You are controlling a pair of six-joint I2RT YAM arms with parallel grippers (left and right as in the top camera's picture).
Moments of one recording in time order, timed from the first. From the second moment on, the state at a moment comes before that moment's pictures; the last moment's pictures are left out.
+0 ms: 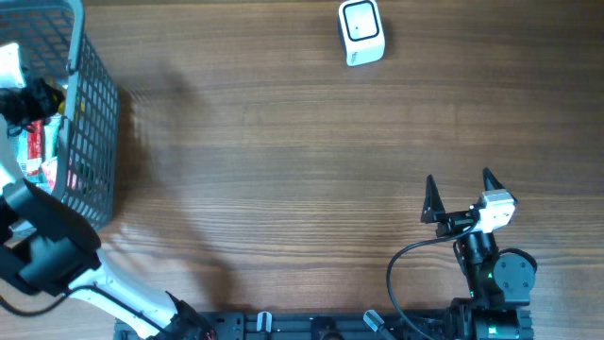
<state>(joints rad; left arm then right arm) 0.66 2.00 1.79 -0.85 0.35 0.30 -0.03 0.01 0.01 0.01 -0.16 0.01</state>
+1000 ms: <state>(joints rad) 0.10 1.30 1.79 -1.11 0.33 0.02 -0.03 0.01 0.01 0.01 -0.16 0.01</state>
